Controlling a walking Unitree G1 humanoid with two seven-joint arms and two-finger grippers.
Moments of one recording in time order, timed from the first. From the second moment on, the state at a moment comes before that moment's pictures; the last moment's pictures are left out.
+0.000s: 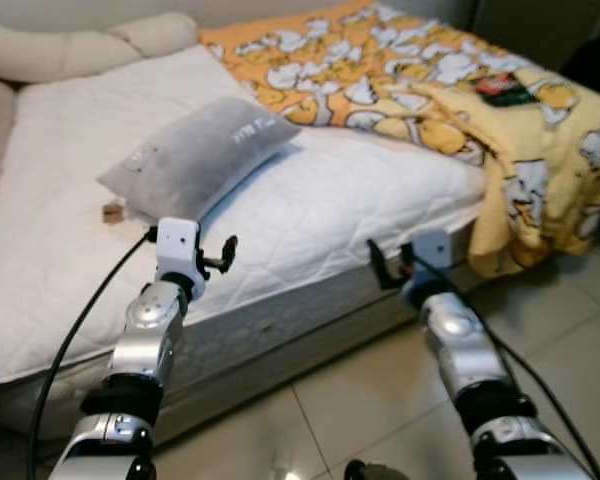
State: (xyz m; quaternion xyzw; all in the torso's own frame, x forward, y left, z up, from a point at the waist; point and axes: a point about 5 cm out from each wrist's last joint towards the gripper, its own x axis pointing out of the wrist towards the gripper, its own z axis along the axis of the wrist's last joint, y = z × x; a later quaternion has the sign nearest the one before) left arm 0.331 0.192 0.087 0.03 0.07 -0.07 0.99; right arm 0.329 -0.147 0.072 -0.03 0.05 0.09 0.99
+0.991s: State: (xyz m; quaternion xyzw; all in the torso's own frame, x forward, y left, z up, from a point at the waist) left arm 0.332 0.193 0.088 0.02 0.06 -0.05 1.00; right arm 0.335 -0.150 0.083 -0.04 0.02 0.05 1.00
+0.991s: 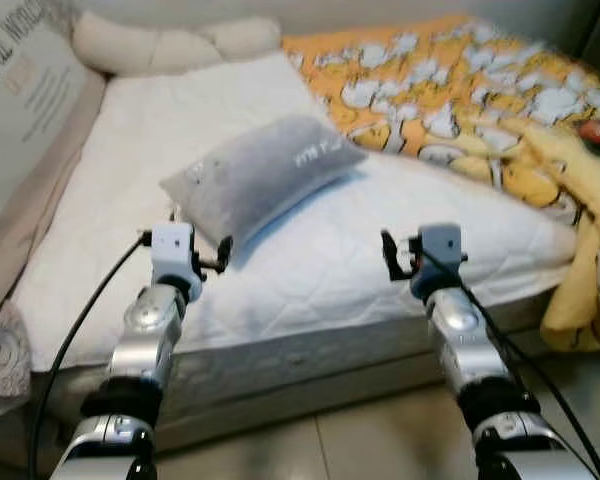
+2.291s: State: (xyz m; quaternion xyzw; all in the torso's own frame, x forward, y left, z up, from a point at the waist) left arm 0.337 0.184 0.093 0.01 0.06 -0.06 1.00; right arm 0.336 -0.152 0.082 0.00 0.04 0.12 0.99
